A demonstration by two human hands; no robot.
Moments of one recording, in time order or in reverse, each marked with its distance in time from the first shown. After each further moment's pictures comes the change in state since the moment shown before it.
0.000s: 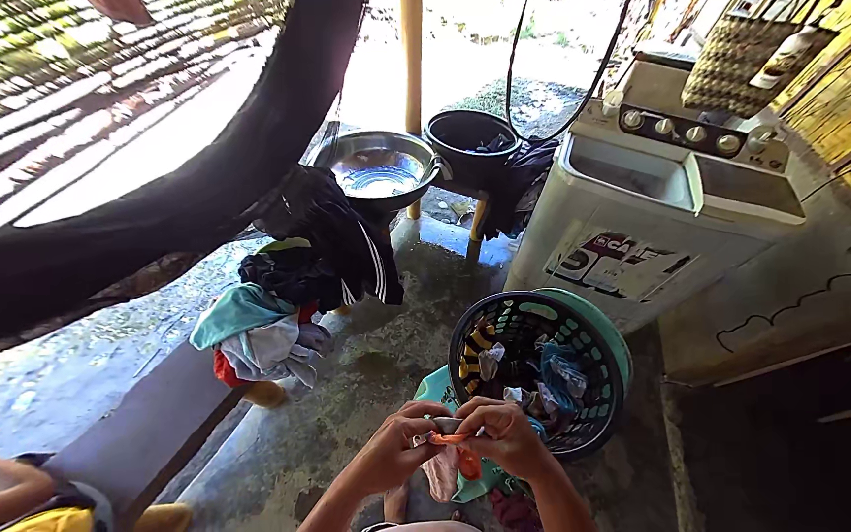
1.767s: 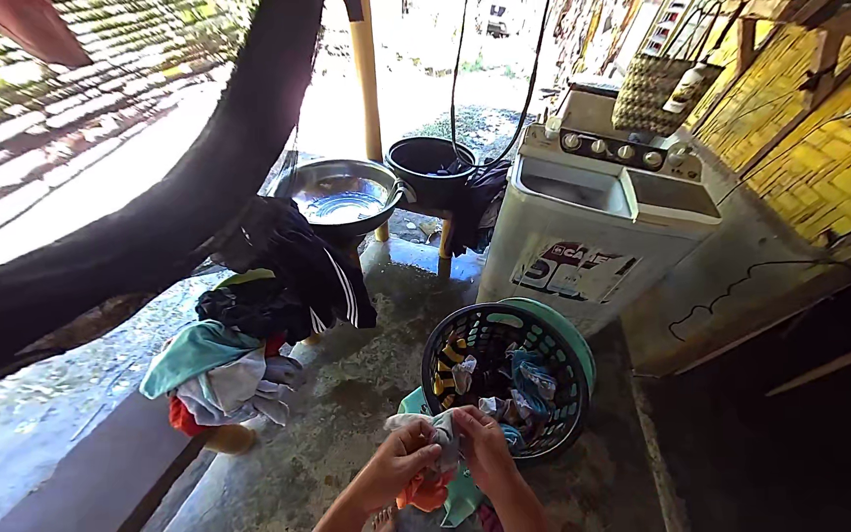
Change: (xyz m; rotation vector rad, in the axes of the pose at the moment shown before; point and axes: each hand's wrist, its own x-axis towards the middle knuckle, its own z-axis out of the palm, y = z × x) left_hand 0.024 0.012 0.030 -0.641 -0.064 -0.318; right_hand -0.013 0.015 0.019 0.530 0.709 0.515
